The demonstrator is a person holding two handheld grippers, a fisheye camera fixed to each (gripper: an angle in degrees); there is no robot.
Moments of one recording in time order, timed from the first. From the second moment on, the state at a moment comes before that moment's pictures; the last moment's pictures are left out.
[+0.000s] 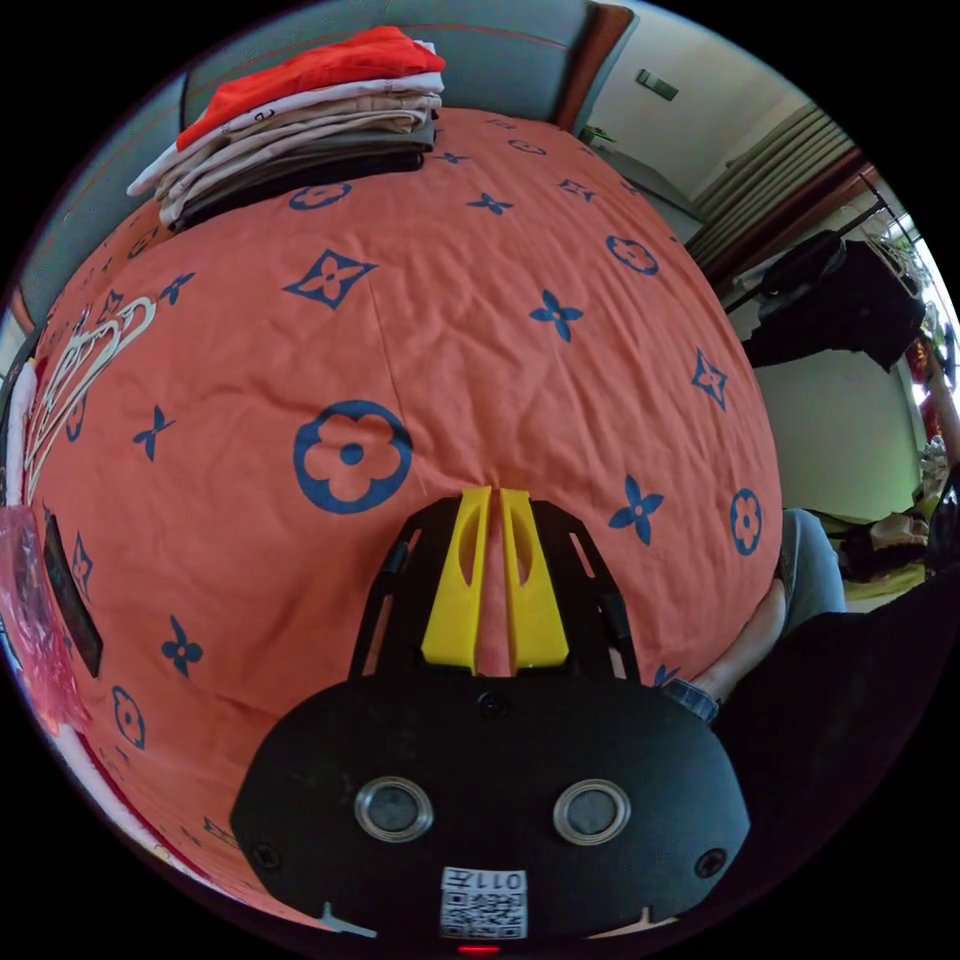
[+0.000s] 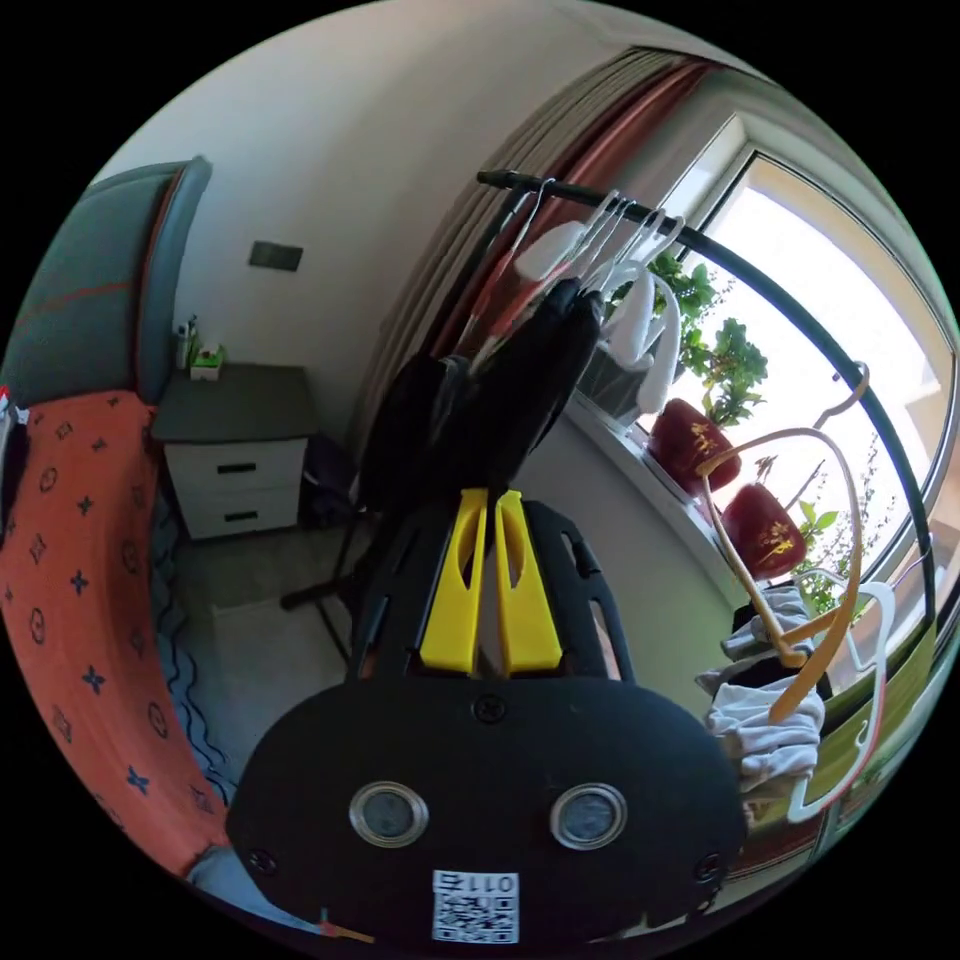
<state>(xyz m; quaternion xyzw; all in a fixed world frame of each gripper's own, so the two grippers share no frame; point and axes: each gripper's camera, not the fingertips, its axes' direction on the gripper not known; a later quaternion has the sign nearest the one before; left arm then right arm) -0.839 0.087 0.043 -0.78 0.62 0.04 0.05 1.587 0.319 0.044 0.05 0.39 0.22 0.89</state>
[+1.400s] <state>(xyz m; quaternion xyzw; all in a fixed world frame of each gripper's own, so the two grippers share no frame) -0.815 0.011 -0.012 -0.74 0.65 0.13 0.10 1.542 0.454 0.074 0.14 0.34 0.33 0.87</state>
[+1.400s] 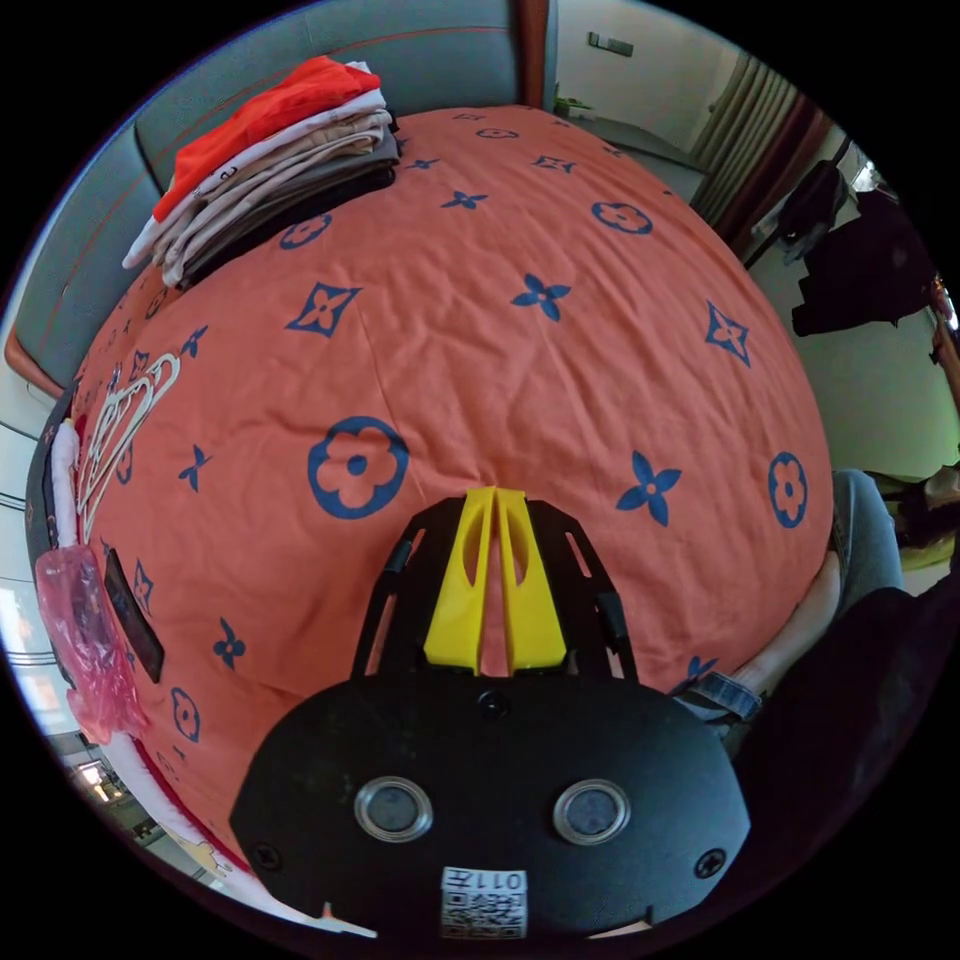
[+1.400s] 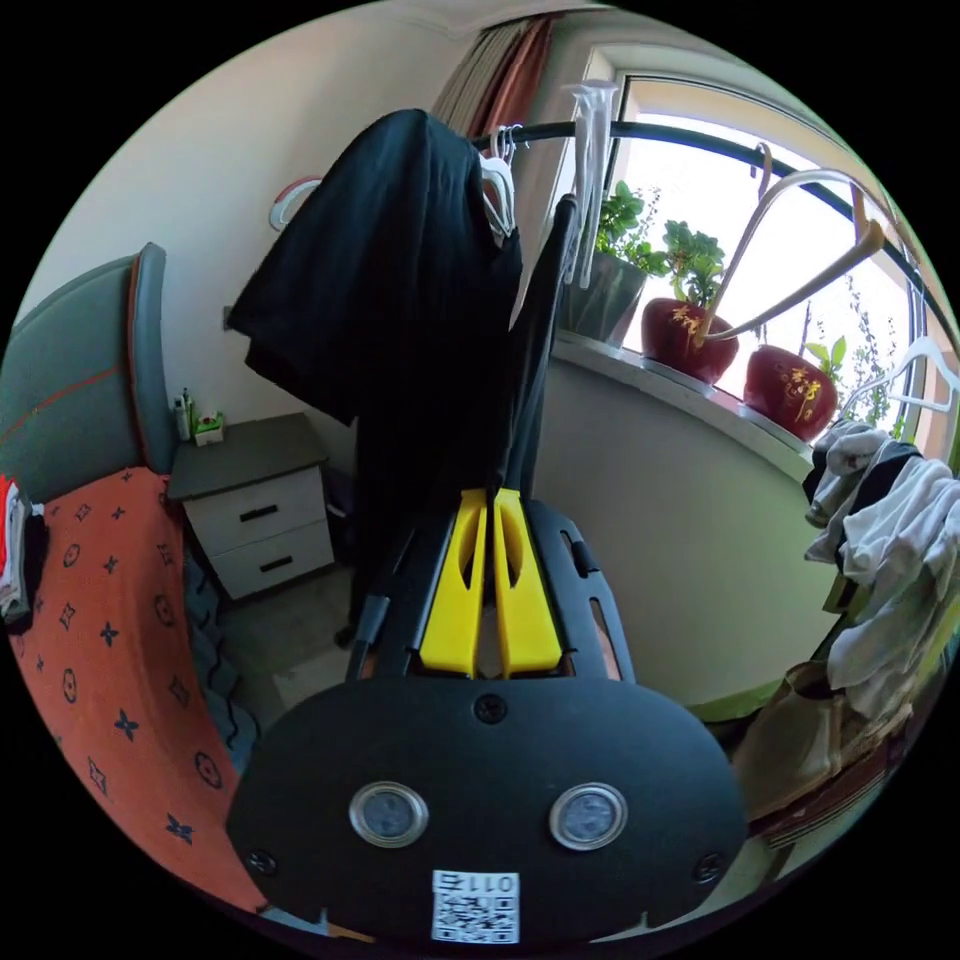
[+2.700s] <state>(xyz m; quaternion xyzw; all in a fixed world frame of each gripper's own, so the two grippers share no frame) -0.813 0.093 0.015 -0.78 0.62 0.07 0.06 1.548 0.390 -0.097 0.16 0.30 0.36 0.87</state>
